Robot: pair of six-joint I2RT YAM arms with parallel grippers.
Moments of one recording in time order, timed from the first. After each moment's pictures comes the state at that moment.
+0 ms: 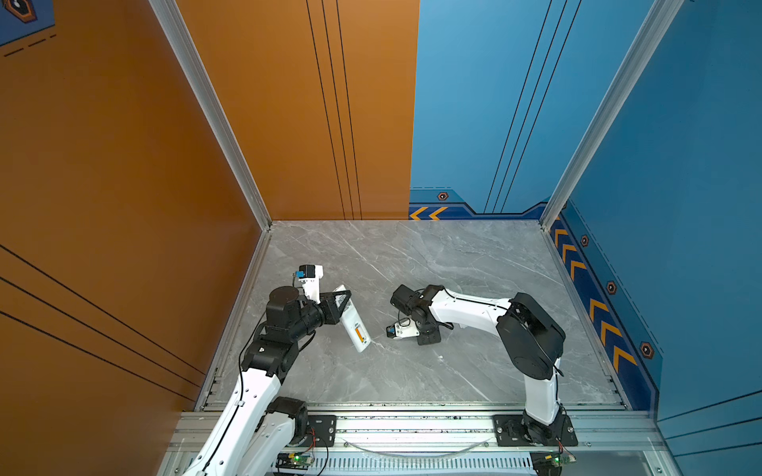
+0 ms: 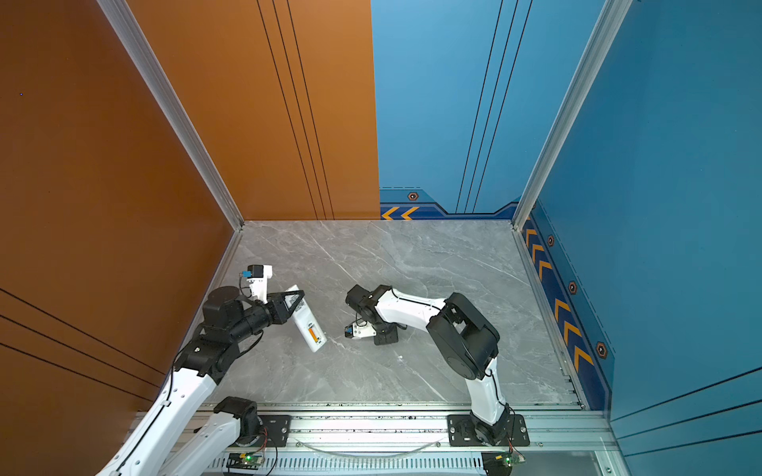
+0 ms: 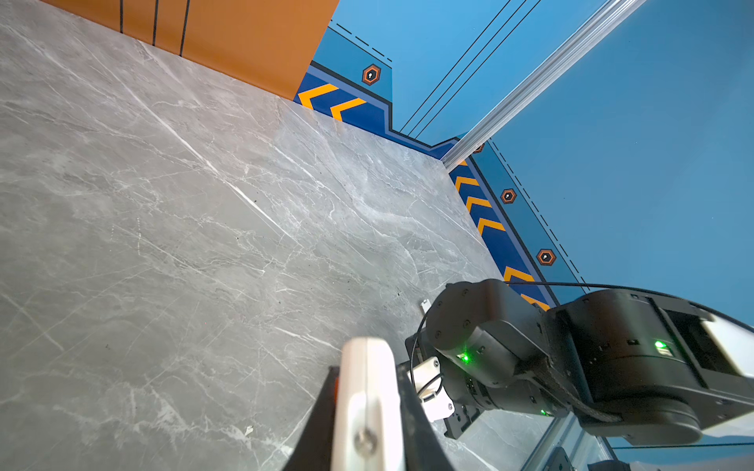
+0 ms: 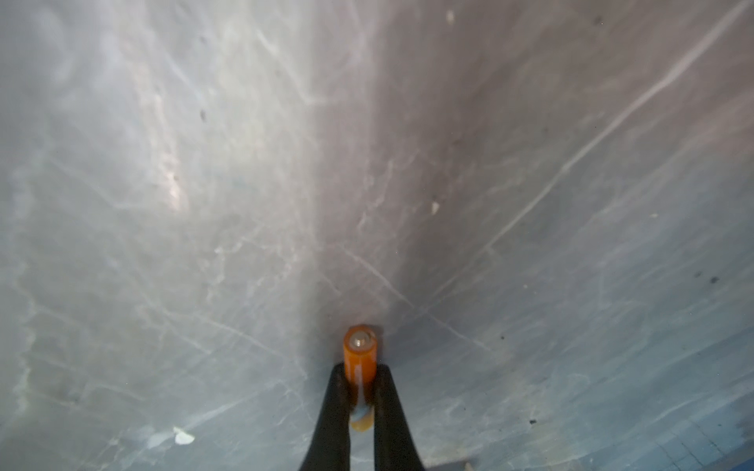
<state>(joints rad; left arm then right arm) -0.17 0.73 0.61 -0.24 0.45 -0.51 0.88 1.96 1.34 -0.89 0.19 -0.82</state>
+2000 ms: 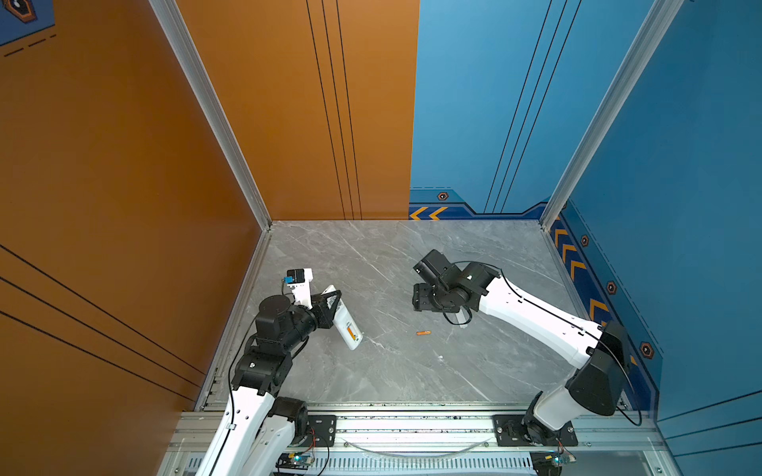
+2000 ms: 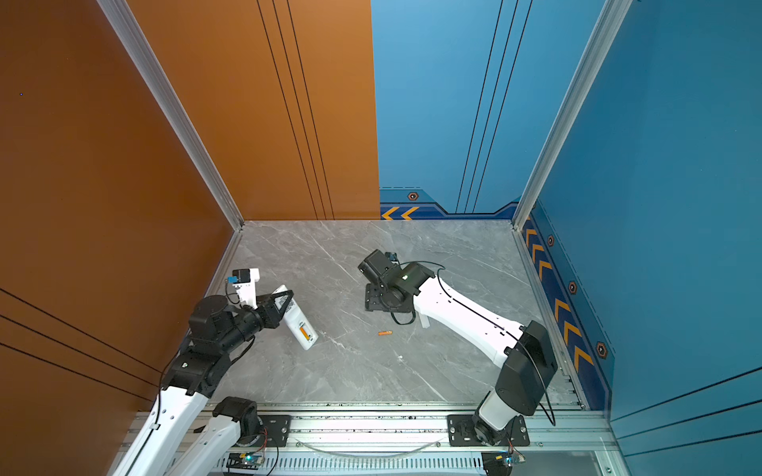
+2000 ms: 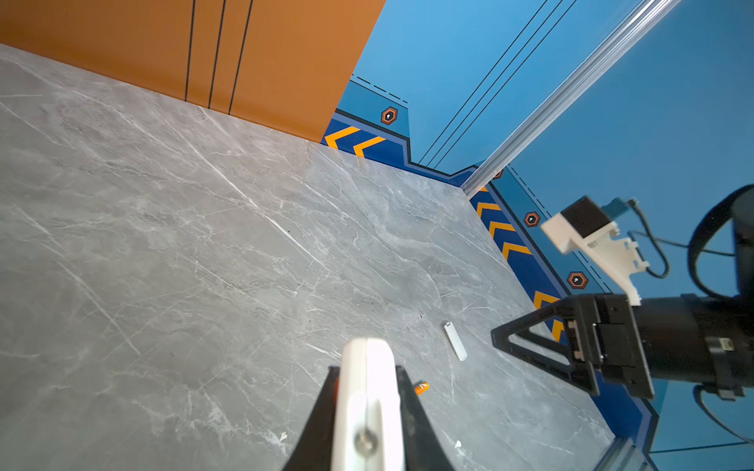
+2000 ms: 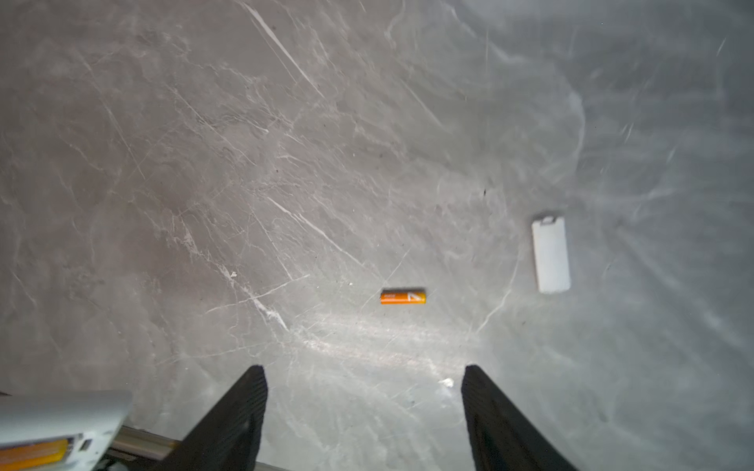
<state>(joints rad) -0.17 0.60 0.61 -0.31 0.32 -0.46 0.83 1.60 1.44 -1.00 0.13 0.89</state>
